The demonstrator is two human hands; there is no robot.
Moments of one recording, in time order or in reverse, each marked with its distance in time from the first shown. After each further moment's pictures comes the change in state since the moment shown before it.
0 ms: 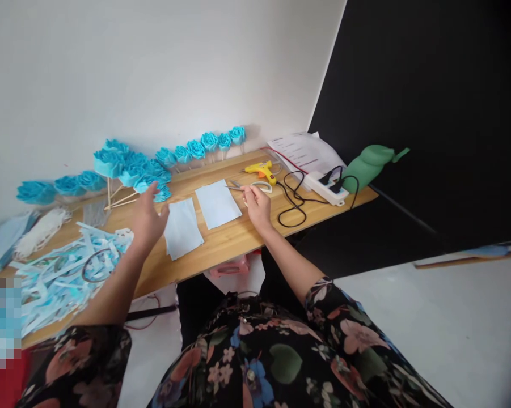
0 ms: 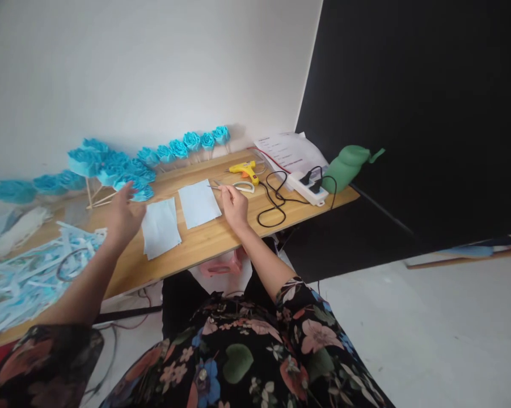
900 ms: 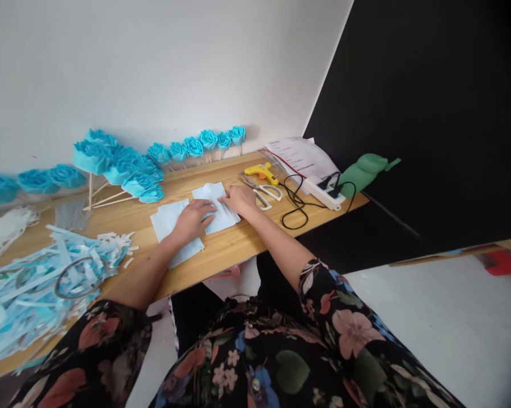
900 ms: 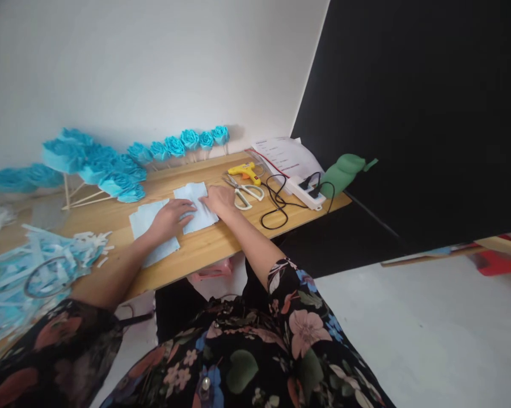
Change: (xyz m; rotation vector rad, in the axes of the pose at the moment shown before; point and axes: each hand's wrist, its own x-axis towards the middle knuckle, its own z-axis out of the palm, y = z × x) left_hand 0.003 0.035 0.086 -0.133 -0.410 0.383; right_hand 0.054 -0.014 0.042 -0.941 -0.478 0.062
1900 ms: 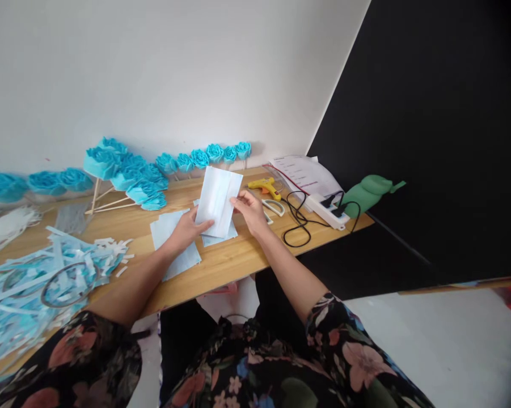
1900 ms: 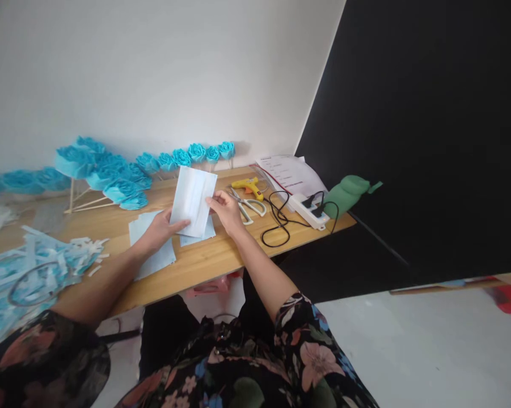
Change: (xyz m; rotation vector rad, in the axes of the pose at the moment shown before) left_hand 0.003 0.034 -0.020 -0.709 0.137 -0.510; right_hand -0.022 0.013 0.002 1.446 0.154 -0.129
